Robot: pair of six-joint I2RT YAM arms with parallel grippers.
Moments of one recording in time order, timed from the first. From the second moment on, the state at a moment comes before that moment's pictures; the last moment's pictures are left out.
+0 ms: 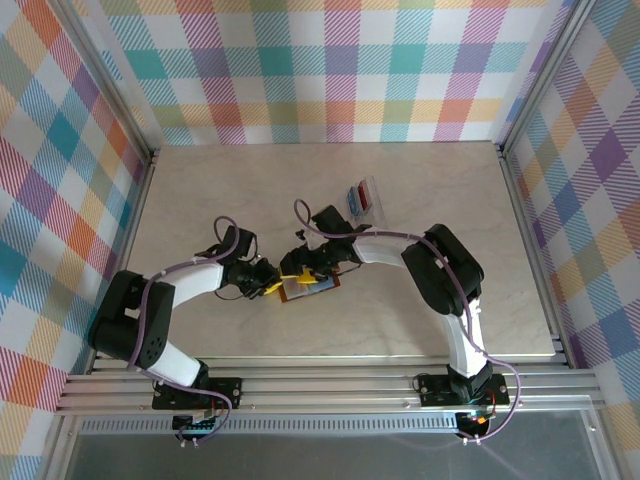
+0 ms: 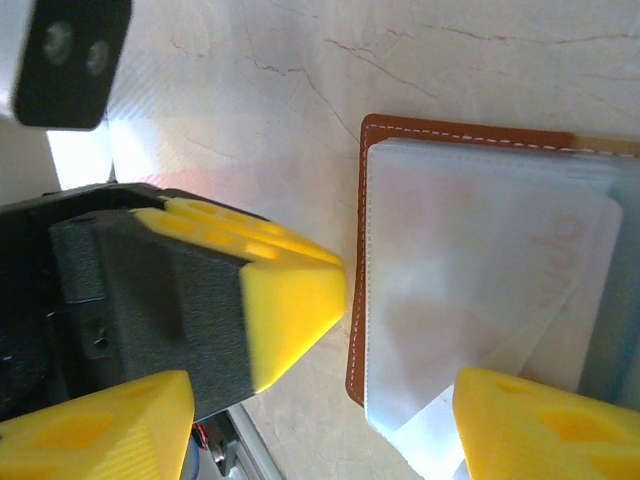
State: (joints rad) left arm -0.32 1.50 0.69 -0.30 0.43 -0.86; right arm 0.74 2.05 1.29 -0.19 -0.77 0.69
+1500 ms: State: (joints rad) left arm -0.33 1.64 0.77 -0.22 0.45 -0.86; right arm 0.71 2.07 1.31 -0.20 -0.84 0.68
